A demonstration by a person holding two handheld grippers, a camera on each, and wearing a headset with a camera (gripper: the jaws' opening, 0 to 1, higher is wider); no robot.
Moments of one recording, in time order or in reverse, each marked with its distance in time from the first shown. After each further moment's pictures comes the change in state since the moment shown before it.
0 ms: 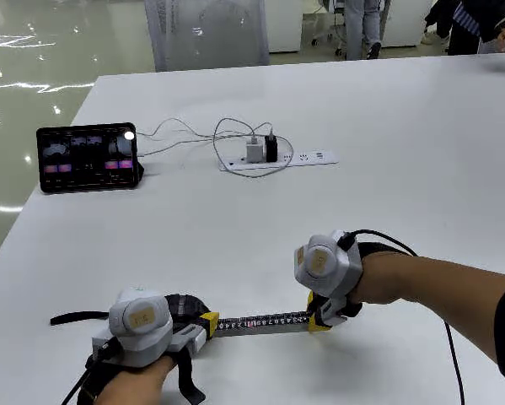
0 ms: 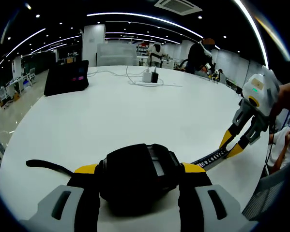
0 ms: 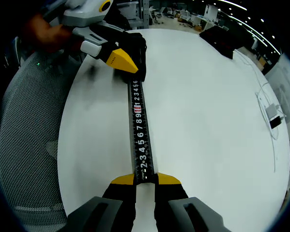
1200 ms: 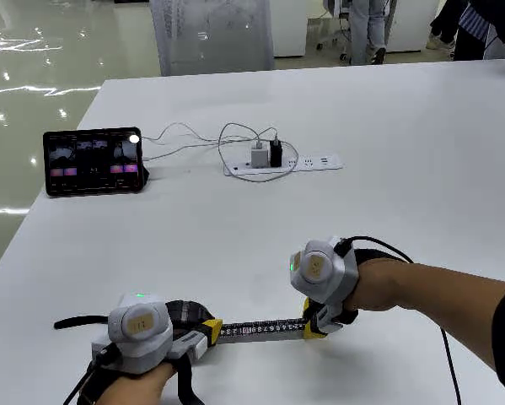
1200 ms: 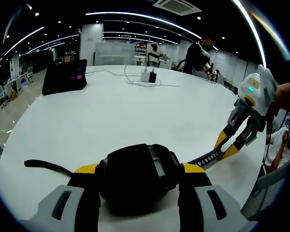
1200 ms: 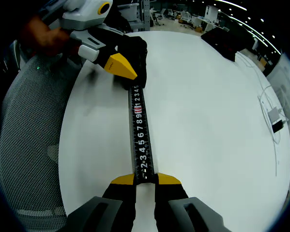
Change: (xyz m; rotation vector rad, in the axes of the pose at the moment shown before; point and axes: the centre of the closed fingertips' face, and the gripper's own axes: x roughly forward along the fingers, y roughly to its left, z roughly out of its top) left arm -0.001 -0.001 -0.001 -0.003 0.003 -0.031; right arm 0.004 0.001 0.014 -0.002 -0.019 0.018
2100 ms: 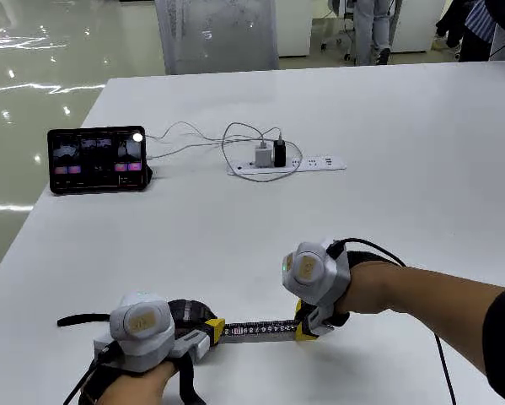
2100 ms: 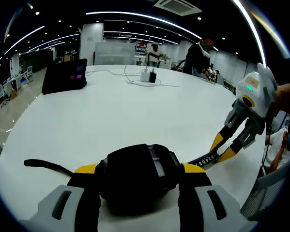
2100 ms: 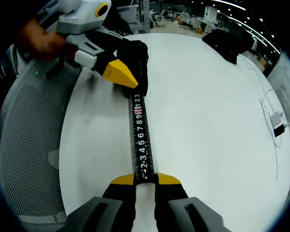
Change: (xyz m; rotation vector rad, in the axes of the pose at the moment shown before) left arm -0.001 0.000 0.000 -0.008 0.002 -0.005; right arm 0.007 0.003 0.016 0.004 -0.016 0.006
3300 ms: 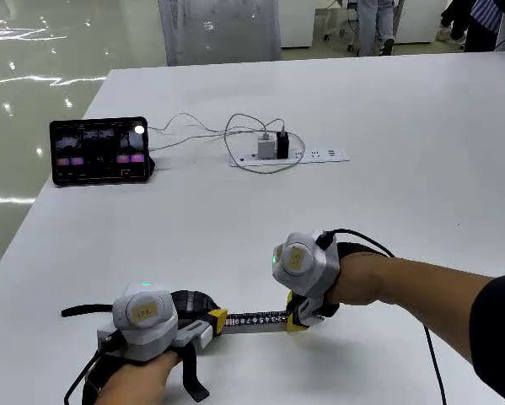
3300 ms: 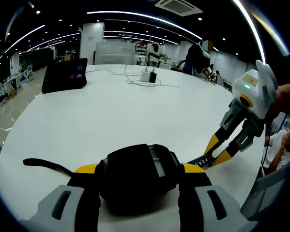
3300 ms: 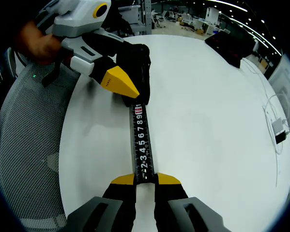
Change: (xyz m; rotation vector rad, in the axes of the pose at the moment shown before) left arm 0.000 0.001 0.000 -0.010 0.001 -0.004; right arm 0.007 0.001 0.017 -0.015 -0.006 0.005
